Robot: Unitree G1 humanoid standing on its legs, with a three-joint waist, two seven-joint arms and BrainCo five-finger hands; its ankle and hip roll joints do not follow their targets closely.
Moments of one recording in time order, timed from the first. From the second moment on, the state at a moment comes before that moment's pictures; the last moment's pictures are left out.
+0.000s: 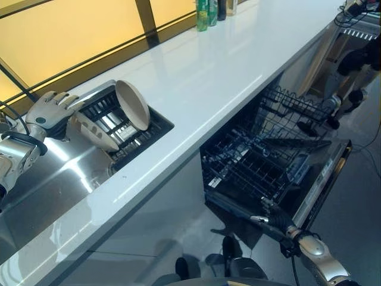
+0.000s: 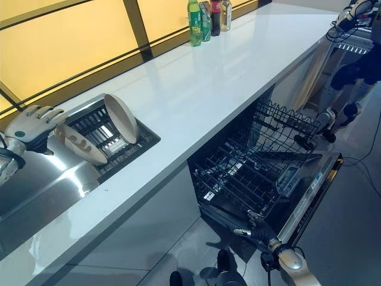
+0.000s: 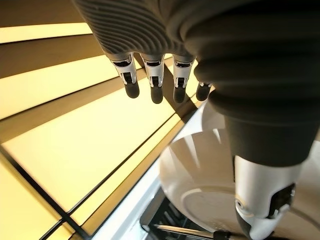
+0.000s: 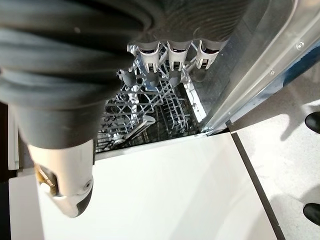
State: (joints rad) left arm -0.64 1.26 -0.61 0.70 0.81 -0.21 0.39; right arm 0.12 -0.57 0.32 0.39 0.38 -0.15 0.16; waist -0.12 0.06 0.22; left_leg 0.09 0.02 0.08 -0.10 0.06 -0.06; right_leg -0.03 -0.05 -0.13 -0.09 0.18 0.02
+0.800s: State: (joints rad) left arm -0.83 1.19 -0.72 0.77 0.79 -0.18 0.12; right arm 0.04 -0.58 0.31 0.32 0.43 -0.18 0.14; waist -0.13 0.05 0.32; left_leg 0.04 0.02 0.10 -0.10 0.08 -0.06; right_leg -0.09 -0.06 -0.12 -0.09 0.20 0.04
